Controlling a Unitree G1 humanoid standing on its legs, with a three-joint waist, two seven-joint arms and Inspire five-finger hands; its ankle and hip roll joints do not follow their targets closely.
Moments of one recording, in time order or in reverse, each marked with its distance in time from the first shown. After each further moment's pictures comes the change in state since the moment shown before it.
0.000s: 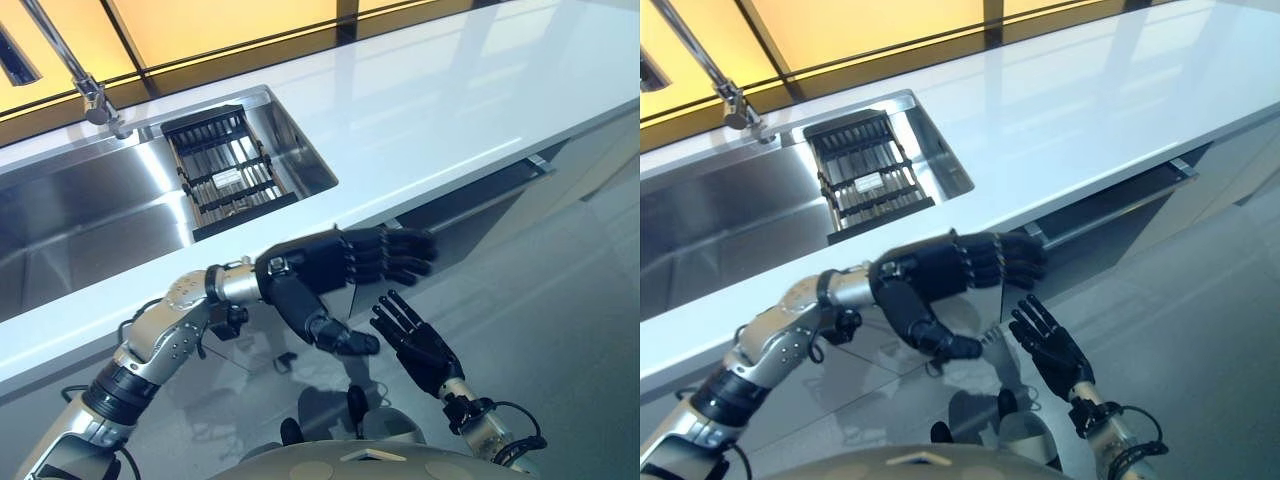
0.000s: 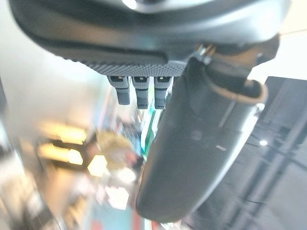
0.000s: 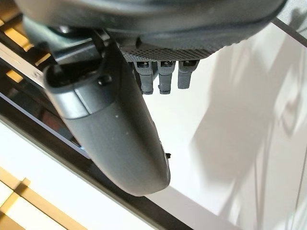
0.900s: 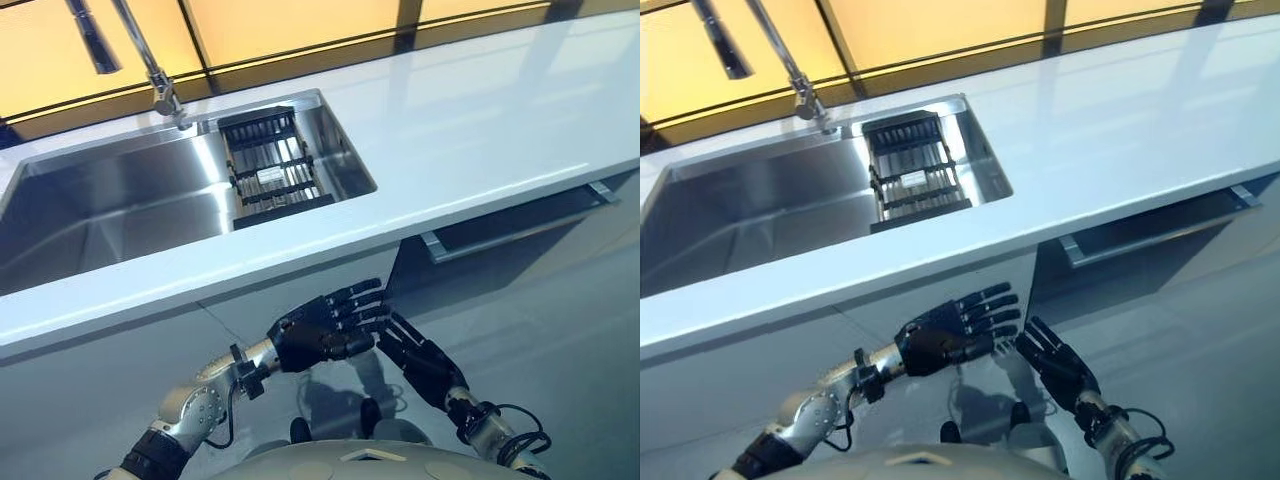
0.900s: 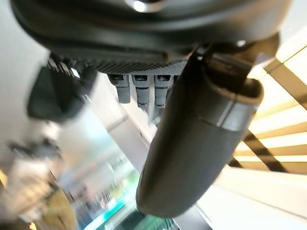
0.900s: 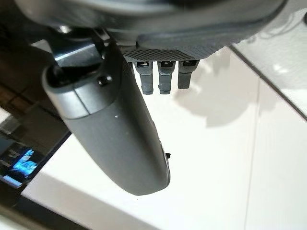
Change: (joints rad) left arm 0.298 -0.172 0.026 0.387 0.129 0.039 0.149; right arm -0.050 -0.033 -0.037 0.235 -0.024 0.079 0.002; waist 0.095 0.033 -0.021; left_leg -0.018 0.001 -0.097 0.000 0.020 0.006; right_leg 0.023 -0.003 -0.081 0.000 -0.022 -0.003
